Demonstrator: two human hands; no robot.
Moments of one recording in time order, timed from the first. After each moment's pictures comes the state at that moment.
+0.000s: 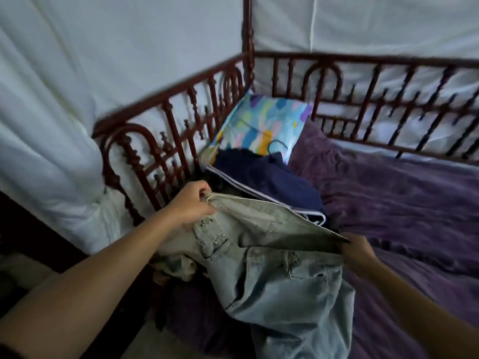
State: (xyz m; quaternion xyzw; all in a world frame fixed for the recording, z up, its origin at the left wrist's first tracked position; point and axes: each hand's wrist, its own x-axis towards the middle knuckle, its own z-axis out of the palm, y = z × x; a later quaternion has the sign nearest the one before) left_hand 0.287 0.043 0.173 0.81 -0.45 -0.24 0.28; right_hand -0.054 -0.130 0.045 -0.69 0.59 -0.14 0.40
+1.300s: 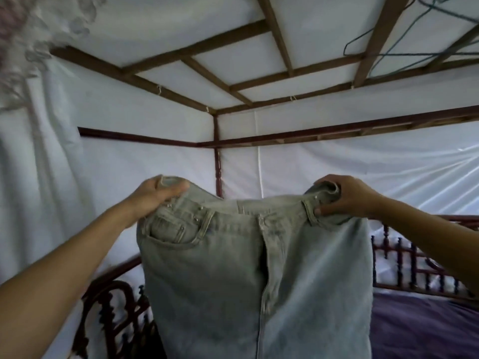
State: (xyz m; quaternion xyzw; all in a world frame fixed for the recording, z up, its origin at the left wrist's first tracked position) left_hand 0.218 0.054 0.531 0.66 -0.53 -0.12 0.52; right_hand -0.156 -0.169 0.509 -0.89 0.31 -0.32 0.09
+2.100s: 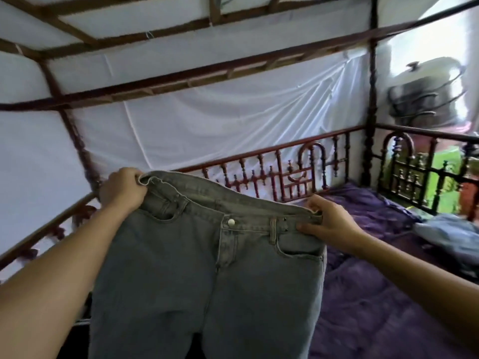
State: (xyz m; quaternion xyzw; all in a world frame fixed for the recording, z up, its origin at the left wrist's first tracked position) left_hand 0.058 -0.136 0.425 0.74 -0.59 0.14 0.31; right_hand -0.355 -0.081 0.311 -0.72 0.57 -0.37 0.13
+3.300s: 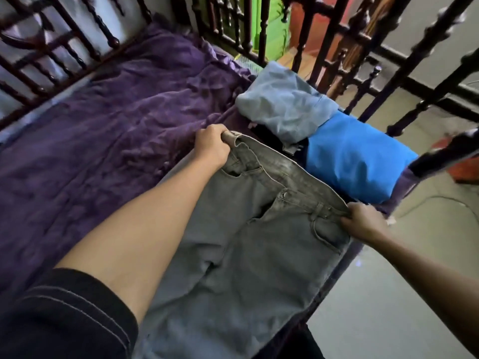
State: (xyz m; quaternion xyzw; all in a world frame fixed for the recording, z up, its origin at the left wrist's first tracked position) left_hand -0.763 -0.418 -0.007 0.49 -0.82 -0.27 0.12; right_hand -0.953 -0.114 -0.084 -0.32 0.92 0.00 0.24
